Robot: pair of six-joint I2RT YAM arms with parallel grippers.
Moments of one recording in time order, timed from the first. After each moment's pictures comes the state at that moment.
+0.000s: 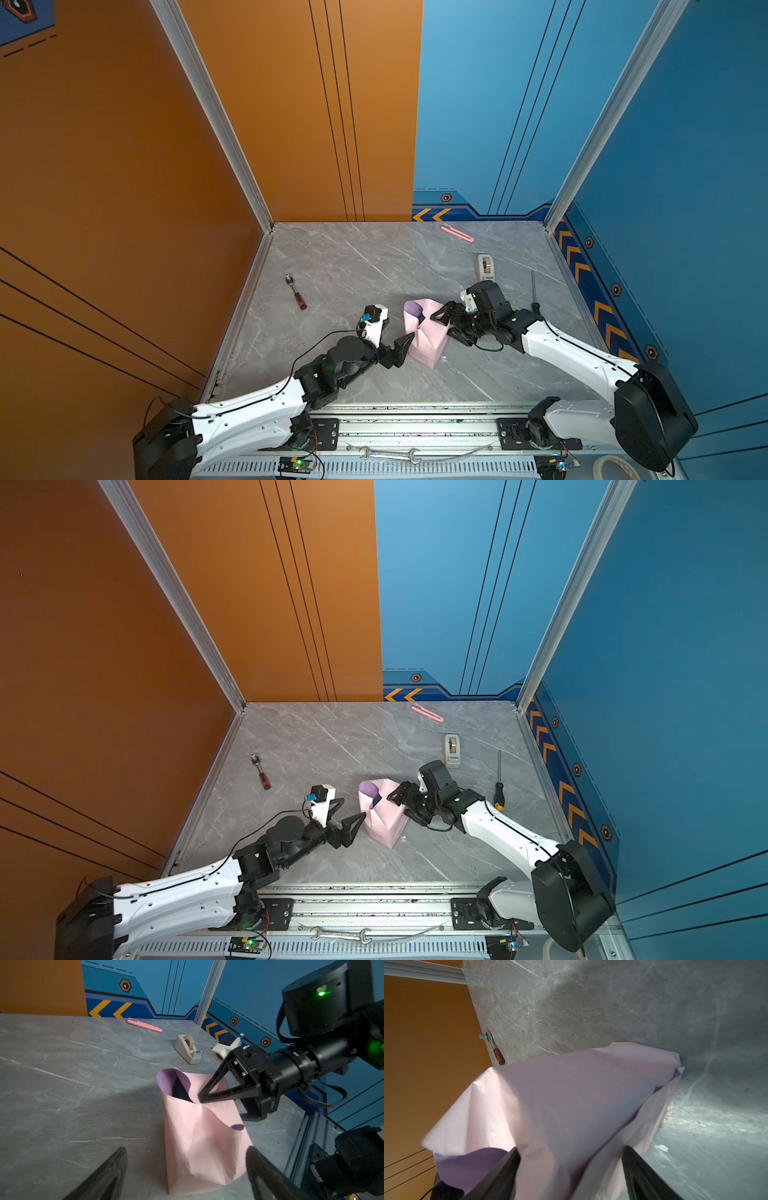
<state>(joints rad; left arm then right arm) -1.00 0.85 0.30 0.35 -0.21 -0.38 0.55 1.27 0.72 -0.29 -0.45 1.10</state>
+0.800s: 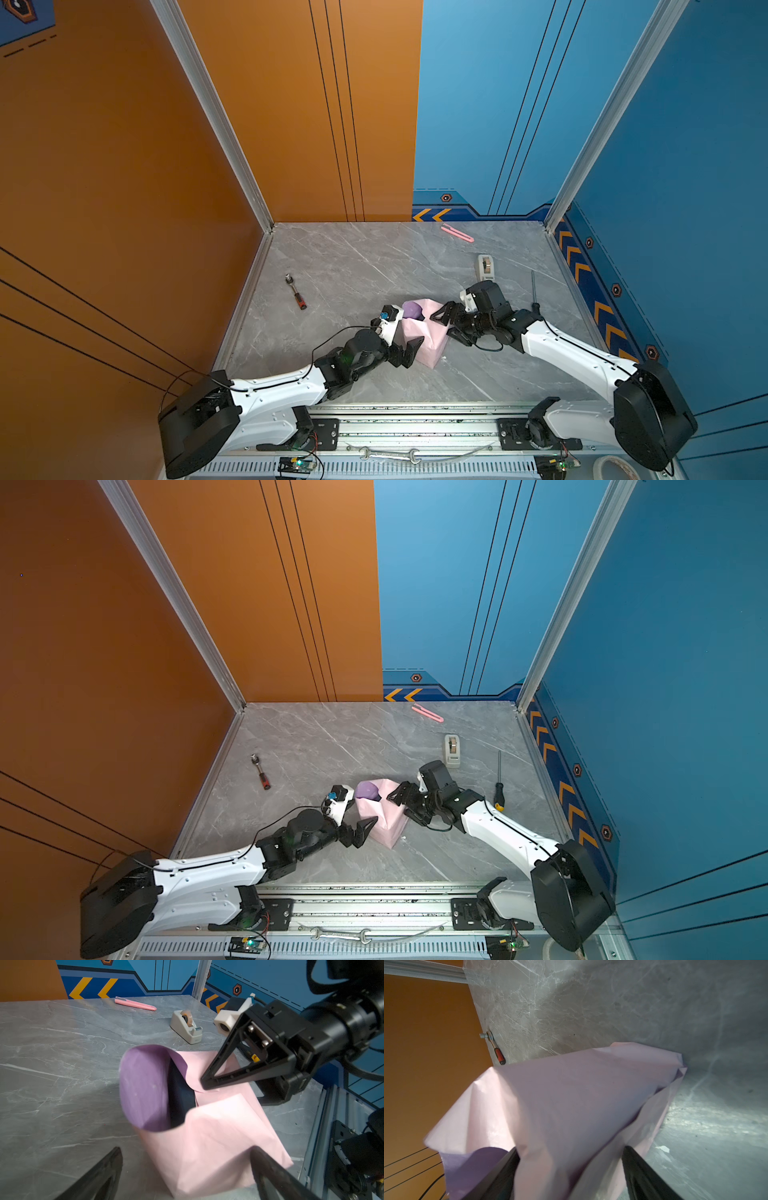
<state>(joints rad) -0.95 1.15 0.37 0.47 -0.12 -0.34 0.55 1.27 0.72 -0.29 -0.45 1.10</state>
